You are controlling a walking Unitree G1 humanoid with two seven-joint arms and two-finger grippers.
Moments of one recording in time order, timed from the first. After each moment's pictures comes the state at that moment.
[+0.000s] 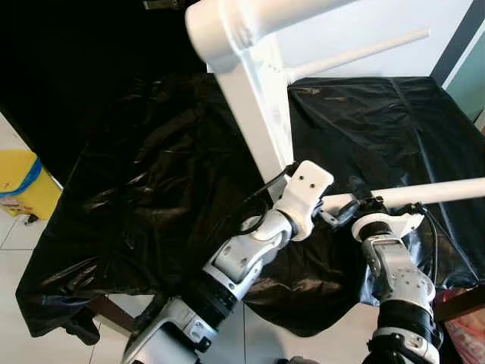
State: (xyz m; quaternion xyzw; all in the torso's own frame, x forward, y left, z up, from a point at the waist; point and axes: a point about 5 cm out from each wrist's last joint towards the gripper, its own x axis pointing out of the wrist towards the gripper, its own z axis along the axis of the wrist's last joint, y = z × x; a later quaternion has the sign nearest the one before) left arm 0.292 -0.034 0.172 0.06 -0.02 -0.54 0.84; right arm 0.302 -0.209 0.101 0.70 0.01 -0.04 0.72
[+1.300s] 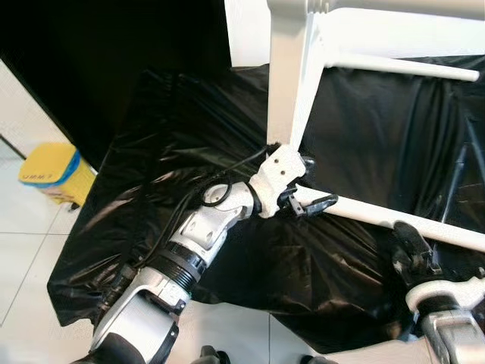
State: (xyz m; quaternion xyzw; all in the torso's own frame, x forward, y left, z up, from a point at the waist) left arm 0.321 0.001 0.204 0.13 -0.11 -0.56 0.81; right arm 0.172 -0.234 0.104 0.58 0.03 -0.05 0.81
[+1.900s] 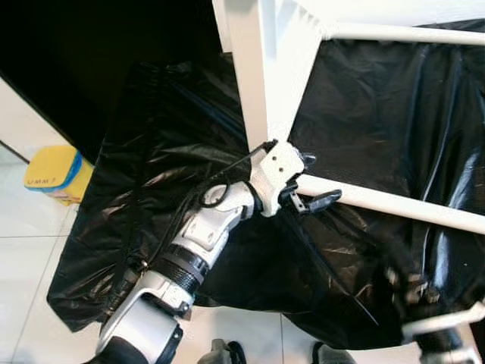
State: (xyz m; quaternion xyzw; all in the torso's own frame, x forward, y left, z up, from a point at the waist) left arm 0.313 0.000 0.199 0.10 -0.11 -0.57 0.81; right arm 0.191 -0.202 0.145 0.50 -0.13 0.16 0.84
